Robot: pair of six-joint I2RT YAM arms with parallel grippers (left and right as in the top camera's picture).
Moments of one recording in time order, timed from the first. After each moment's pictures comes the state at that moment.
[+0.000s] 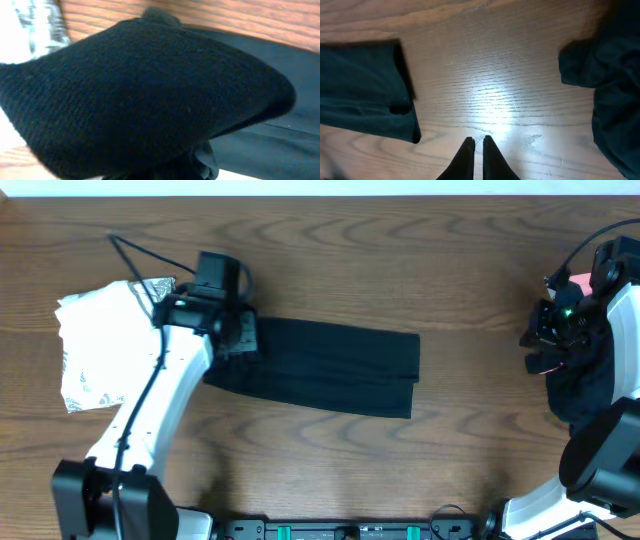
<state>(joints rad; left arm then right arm) -0.22 1.57 1.26 -0.93 -0.06 -0.26 -0.33 1.80 1.55 -1.30 -0.28 -0.07</state>
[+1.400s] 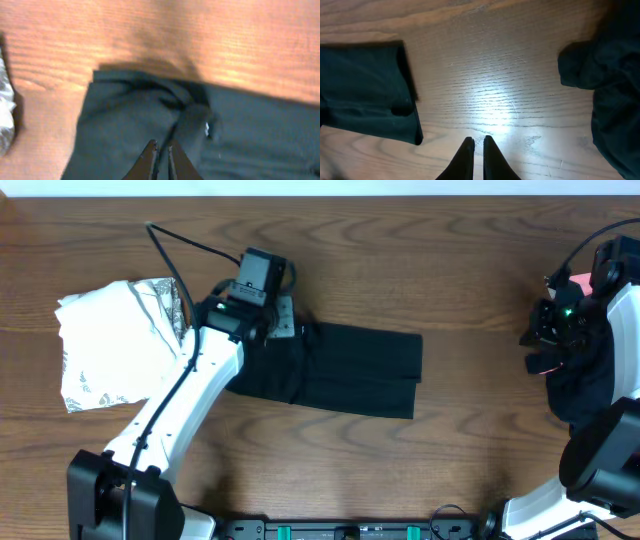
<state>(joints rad) -0.36 1.59 1.29 -0.74 -0.08 -0.38 -0.33 1.80 1.55 -1.29 -0.28 -0.07</state>
